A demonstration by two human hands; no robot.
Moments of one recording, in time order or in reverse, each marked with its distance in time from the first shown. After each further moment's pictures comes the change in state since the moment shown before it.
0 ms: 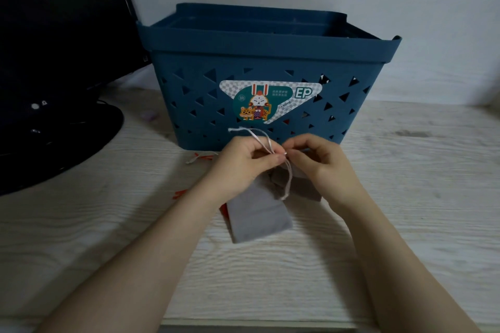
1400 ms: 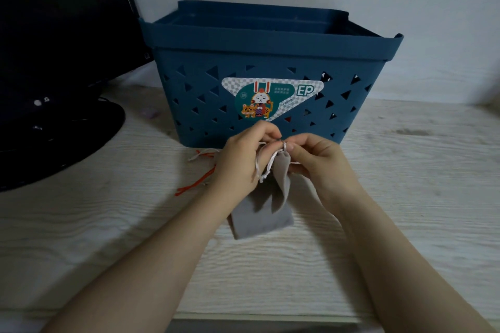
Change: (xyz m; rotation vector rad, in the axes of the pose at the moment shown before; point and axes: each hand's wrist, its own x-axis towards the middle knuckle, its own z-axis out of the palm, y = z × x) left_hand -0.004 -0.006 0.002 0.419 0.240 0.345; right_hand 0.000 -0.001 0.009 0.317 -0.023 0.132
